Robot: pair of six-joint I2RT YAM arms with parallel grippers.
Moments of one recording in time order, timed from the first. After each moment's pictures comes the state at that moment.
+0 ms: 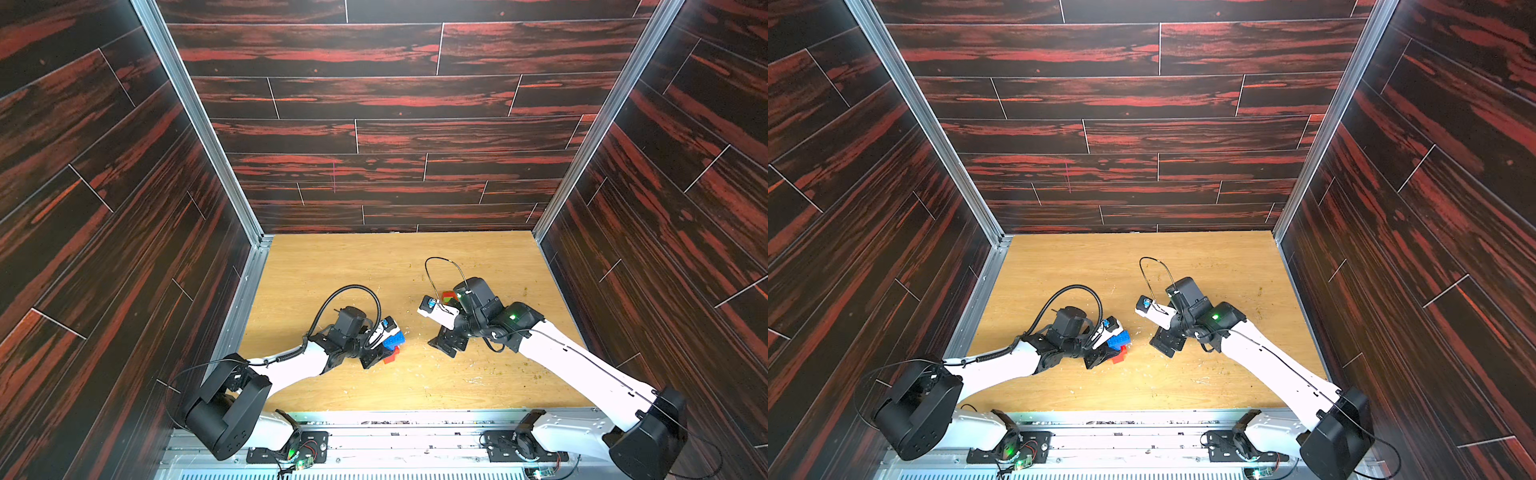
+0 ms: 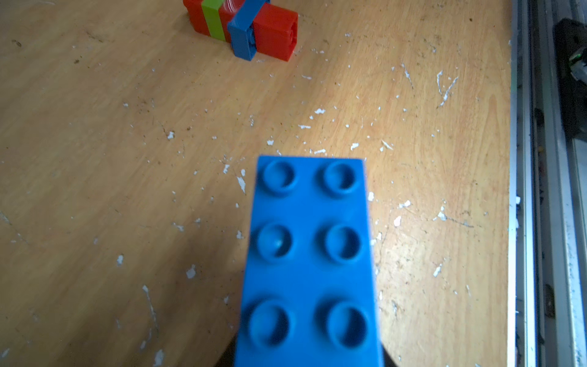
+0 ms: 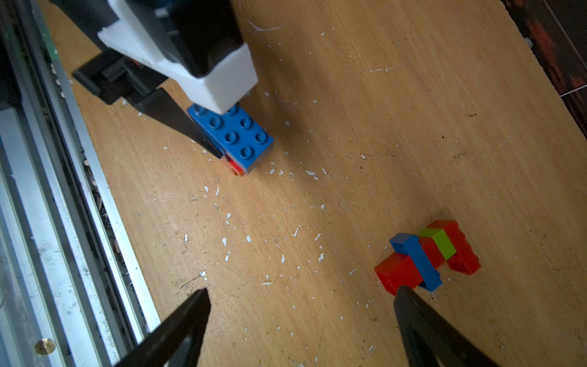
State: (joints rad) left arm -0.59 1.42 0.62 0.00 0.48 0.35; right arm 0.71 1.25 1.08 -0.77 -0.16 -0.46
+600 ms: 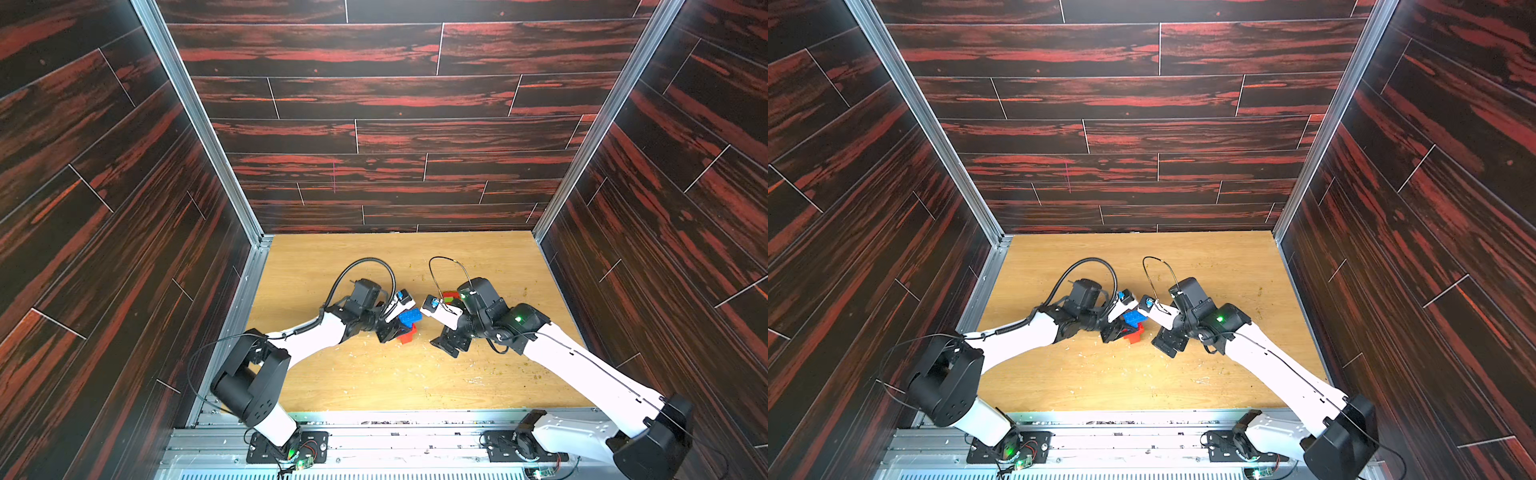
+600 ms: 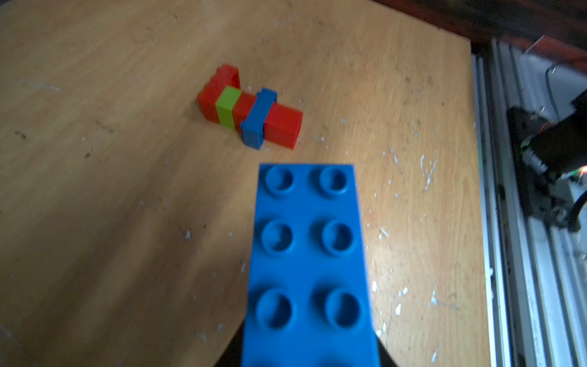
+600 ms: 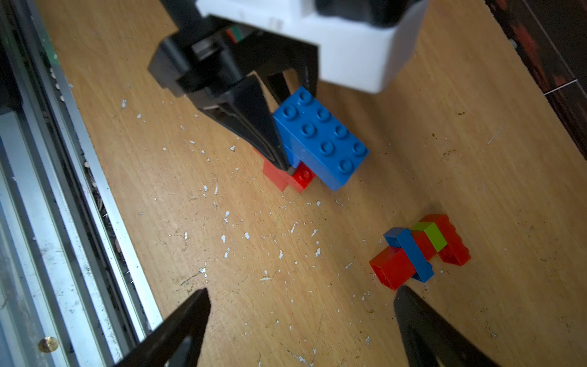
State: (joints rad) left arm -0.57 1.64 1.00 -0.12 0.61 0.29; right arm 0.70 1.20 1.08 -0.79 -0.15 -0.44
